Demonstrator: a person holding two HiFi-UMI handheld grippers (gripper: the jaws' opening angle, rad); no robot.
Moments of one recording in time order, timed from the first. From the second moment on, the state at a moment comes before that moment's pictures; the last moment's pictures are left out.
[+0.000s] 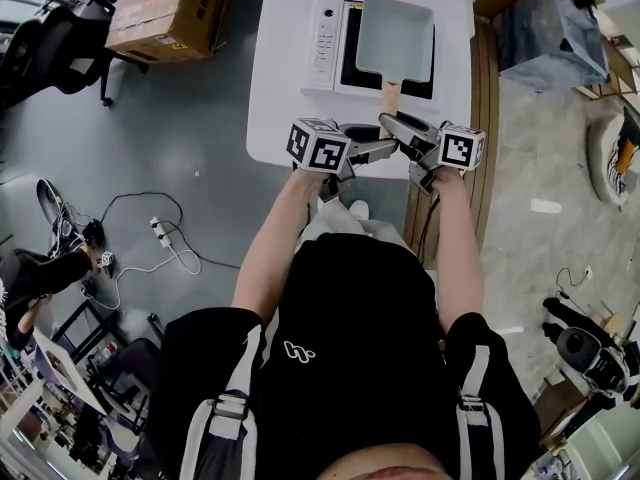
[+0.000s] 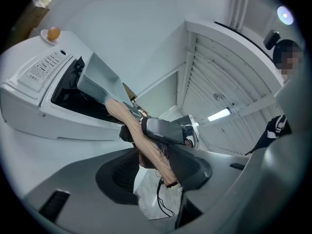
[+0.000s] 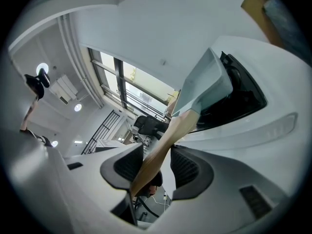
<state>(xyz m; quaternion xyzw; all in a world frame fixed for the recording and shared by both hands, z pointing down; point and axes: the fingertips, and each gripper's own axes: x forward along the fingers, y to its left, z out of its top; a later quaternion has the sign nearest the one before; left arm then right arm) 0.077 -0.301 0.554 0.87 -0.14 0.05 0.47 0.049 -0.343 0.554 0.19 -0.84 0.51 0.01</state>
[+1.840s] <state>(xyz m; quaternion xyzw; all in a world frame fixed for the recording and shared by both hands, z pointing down) 0.060 -0.246 0.450 0.92 -0.13 0.05 0.36 0.034 -0.291 0.448 0.17 -0.88 0.43 -0.05</state>
